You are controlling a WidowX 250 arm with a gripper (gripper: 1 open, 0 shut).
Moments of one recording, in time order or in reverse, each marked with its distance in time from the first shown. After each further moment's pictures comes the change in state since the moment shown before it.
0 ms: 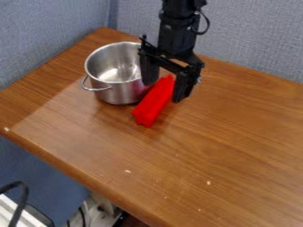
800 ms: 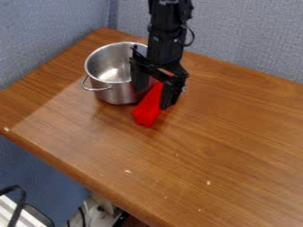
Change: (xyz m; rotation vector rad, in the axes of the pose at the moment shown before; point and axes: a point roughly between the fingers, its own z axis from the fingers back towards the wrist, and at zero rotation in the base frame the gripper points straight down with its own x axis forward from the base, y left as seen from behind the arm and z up) arm 0.002 0.019 -0.023 0.003 0.024 -0.024
